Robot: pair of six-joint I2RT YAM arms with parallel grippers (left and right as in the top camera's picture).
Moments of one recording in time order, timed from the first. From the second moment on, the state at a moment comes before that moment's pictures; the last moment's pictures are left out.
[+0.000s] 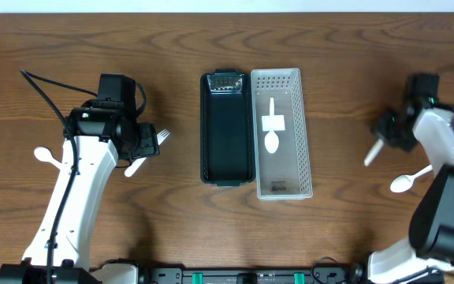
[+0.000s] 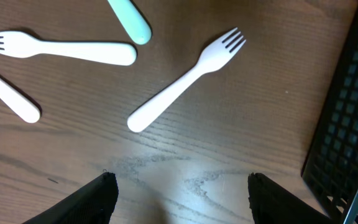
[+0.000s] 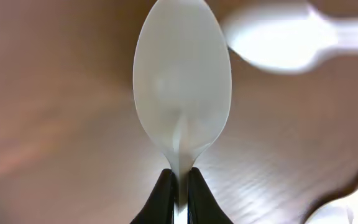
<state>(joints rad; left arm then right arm) -0.07 1.42 1.18 -1.10 -0.06 -0.25 -0.19 1.72 1.22 -0.73 0.05 0.41</state>
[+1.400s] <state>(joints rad) -0.07 1.42 1.18 -1.09 -0.06 -0.25 0.13 1.71 1.90 -1.08 0.02 -0.14</state>
